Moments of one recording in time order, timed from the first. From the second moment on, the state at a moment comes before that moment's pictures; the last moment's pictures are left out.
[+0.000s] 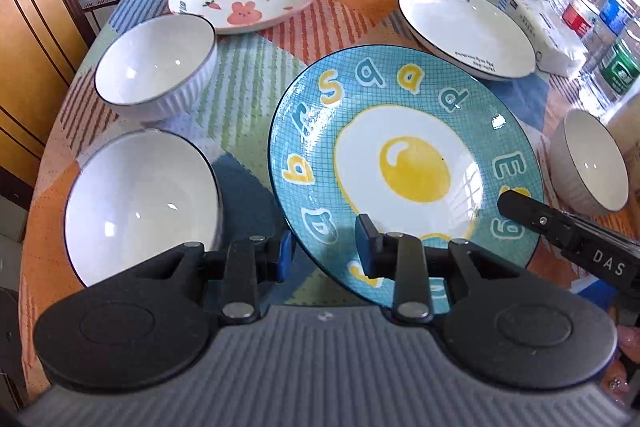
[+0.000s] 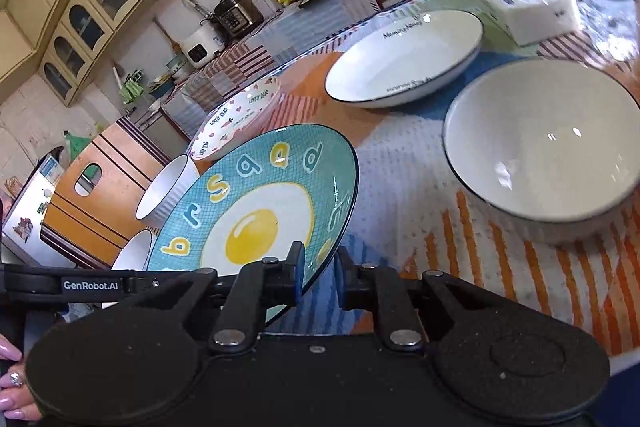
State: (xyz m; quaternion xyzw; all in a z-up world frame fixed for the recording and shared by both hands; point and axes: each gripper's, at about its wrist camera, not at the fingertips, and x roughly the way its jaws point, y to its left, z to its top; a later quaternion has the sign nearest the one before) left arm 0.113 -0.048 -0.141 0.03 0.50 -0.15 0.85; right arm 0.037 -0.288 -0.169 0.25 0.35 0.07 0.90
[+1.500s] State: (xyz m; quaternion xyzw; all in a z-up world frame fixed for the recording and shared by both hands) left arm 0.211 -0.069 -0.167 0.09 0.60 -0.16 0.78; right arm 0.129 -0.257 -0.175 0.13 0.43 0.00 0.89
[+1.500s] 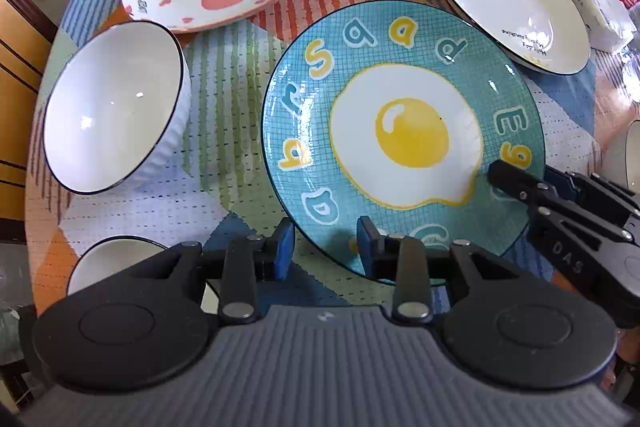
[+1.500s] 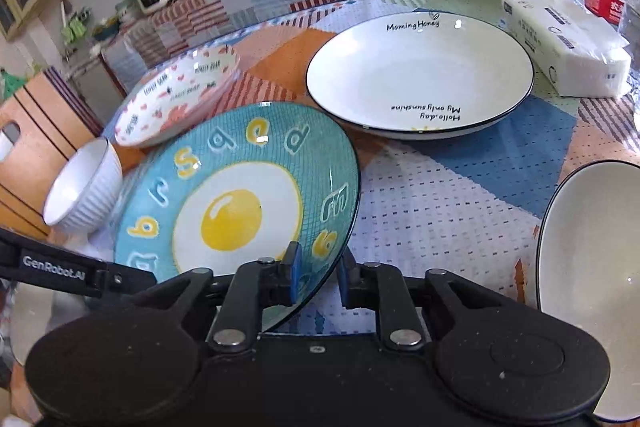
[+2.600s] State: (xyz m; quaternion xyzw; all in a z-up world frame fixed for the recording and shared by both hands) left arm 0.238 -0.150 -0.034 0.29 0.43 -0.34 0.78; right arm 0.187 -0.377 -0.014 0.13 0.43 -0.01 0.89
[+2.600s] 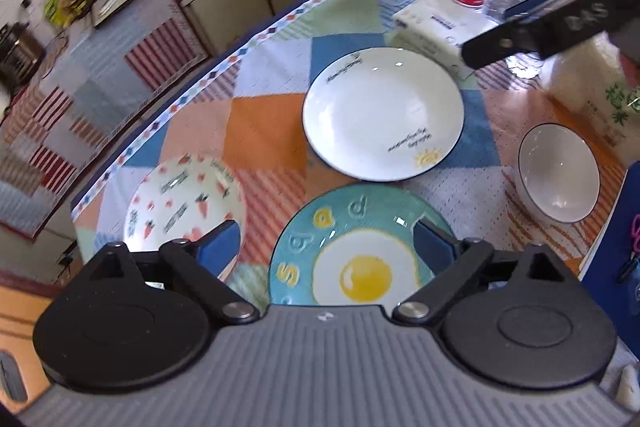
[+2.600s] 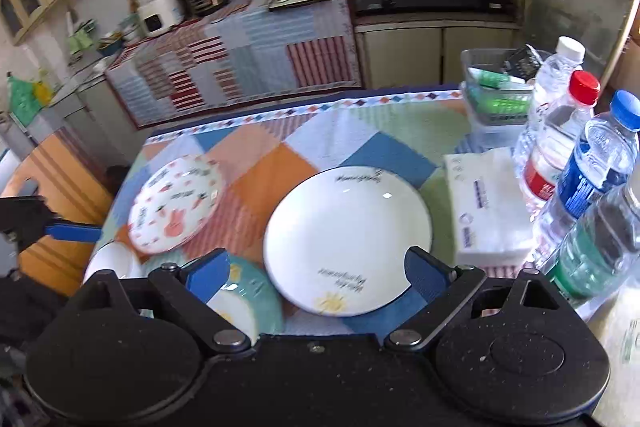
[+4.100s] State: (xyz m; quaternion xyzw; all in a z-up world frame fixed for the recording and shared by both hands) left arm 0.358 -0.198 -0.183 0.04 0.56 -0.29 0.77; right arm 0.226 -0.444 -0.170 0.31 0.47 -0.09 0.82
